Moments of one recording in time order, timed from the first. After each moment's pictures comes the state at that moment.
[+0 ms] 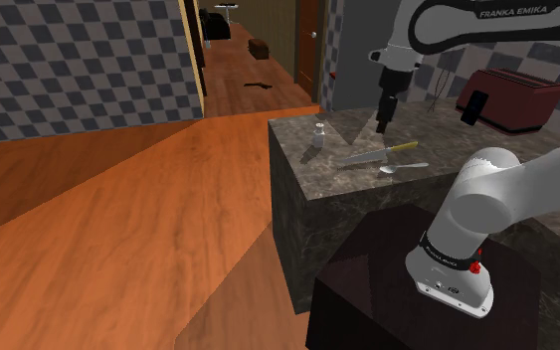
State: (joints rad) arm 0.02 -0.90 -0.29 -2.60 -0.13 1.75 -0.56
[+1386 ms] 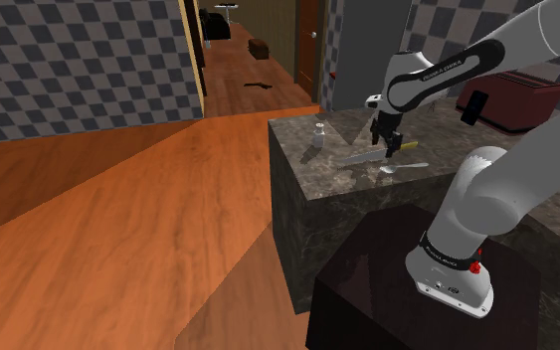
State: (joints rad) arm 0.11 -0.49 -0.78 -2.68 -0.47 2.25 -1.26
